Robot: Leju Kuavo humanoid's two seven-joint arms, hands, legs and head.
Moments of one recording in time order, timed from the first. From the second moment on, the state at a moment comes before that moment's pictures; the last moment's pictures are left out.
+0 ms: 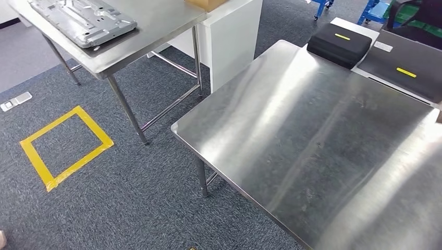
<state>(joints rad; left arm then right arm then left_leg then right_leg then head) -0.11 -0.19 1.02 -0.19 -1.07 0.00 -0.05 -0.10 0.17 -1.19 -0.21 1.56 -0.07 -0.05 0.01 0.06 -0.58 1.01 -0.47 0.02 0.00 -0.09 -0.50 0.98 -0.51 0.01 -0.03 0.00</state>
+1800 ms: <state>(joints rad) -0.11 -0.19 1.07 -0.19 -1.06 0.02 -0.06 -0.09 0.18 -1.10 -0.21 1.56 -0.05 -0.07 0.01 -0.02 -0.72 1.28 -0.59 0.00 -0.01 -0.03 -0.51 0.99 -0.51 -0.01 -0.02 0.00</state>
